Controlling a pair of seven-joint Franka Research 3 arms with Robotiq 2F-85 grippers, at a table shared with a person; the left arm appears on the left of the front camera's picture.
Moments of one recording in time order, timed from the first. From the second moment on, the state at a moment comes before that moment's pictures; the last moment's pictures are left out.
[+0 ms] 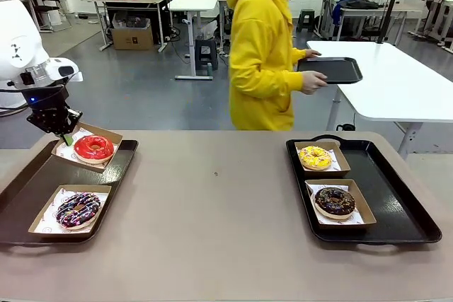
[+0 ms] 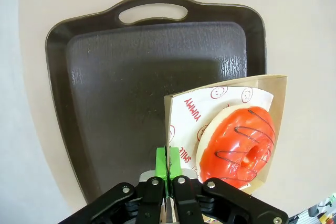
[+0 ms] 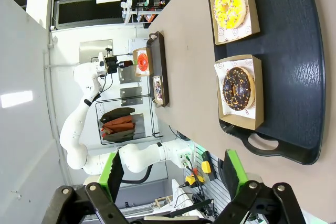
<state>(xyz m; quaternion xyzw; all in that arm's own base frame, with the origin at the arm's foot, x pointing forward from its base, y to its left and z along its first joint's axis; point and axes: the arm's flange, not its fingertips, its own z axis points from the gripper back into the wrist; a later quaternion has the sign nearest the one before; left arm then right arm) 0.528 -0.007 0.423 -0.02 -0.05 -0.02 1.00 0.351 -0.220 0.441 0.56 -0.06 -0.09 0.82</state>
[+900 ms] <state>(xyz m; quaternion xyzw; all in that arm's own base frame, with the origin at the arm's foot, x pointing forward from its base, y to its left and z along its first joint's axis) 0.550 0.012 0.357 -0.02 0.00 0.01 1.00 0.351 -0.220 0.441 0.56 -0.06 -0.09 0.82</state>
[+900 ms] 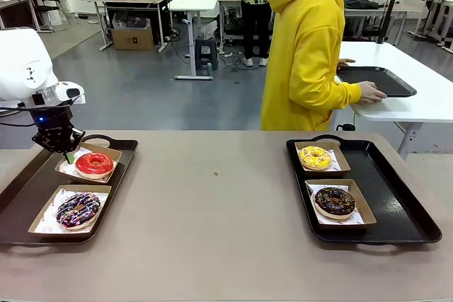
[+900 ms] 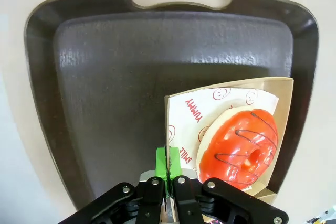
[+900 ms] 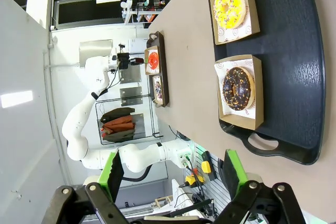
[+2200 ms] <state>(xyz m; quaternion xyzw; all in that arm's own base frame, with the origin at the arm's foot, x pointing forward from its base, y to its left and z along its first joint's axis) 0.555 0.038 0.370 0.00 -0.01 0.01 1.00 0.351 -0.220 0.441 0.56 -0.06 -0.09 0.82</state>
